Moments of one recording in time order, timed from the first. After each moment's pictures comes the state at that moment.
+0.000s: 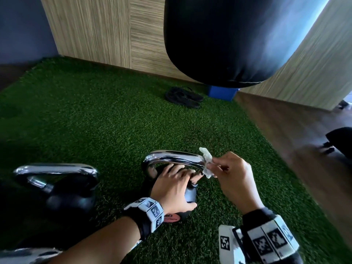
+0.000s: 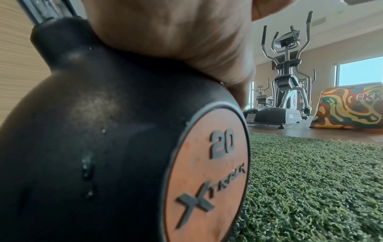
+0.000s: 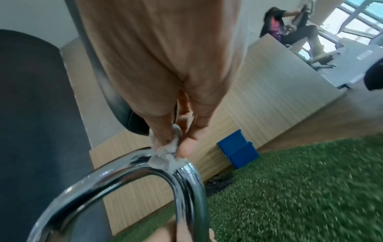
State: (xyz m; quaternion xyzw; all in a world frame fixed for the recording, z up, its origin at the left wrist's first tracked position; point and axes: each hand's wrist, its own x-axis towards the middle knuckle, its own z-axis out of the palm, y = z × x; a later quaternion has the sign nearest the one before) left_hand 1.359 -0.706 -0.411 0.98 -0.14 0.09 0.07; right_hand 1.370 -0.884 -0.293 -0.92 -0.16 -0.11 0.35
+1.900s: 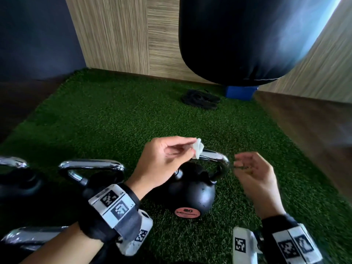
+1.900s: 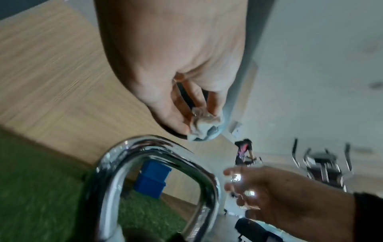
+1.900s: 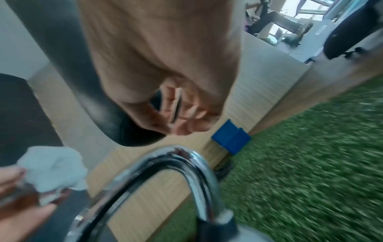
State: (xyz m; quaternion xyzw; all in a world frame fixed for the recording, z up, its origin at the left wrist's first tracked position) left_hand 1.306 -0.637 -0.286 0.75 -0.11 0.17 0.63; right_hand 1.356 -0.892 -0.308 -0.82 -0.09 -0.06 0.56
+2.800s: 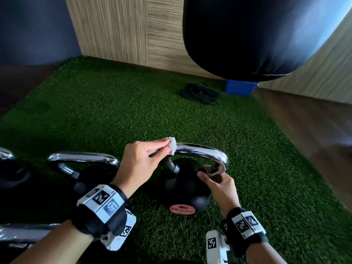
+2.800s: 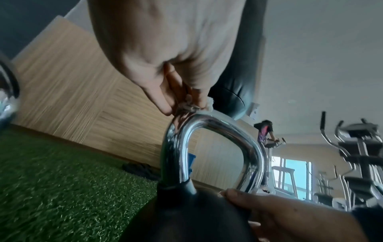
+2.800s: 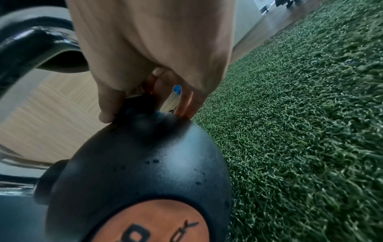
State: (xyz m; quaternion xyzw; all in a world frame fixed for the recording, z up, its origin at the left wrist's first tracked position) left_hand 1.308 -0.606 -0.329 0.83 -0.03 0.28 0.49; right_hand 1.379 -0.855 -0.421 -0.80 -0.04 0.05 0.59
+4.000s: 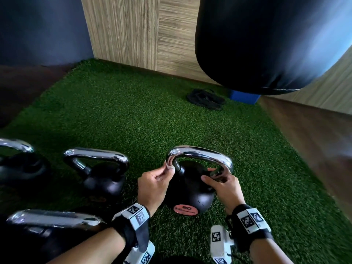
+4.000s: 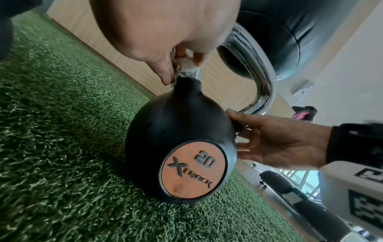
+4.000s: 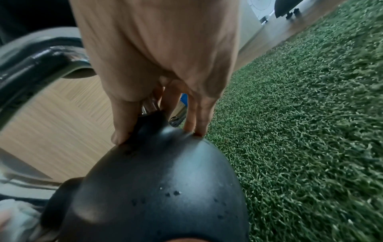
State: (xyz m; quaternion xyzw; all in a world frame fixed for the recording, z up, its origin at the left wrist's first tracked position) left_hand 1.291 -0.645 -0.409 0.76 0.22 0.25 0.56; right_hand 1.381 -0.854 -0.397 -0.81 -0.02 0.08 0.58
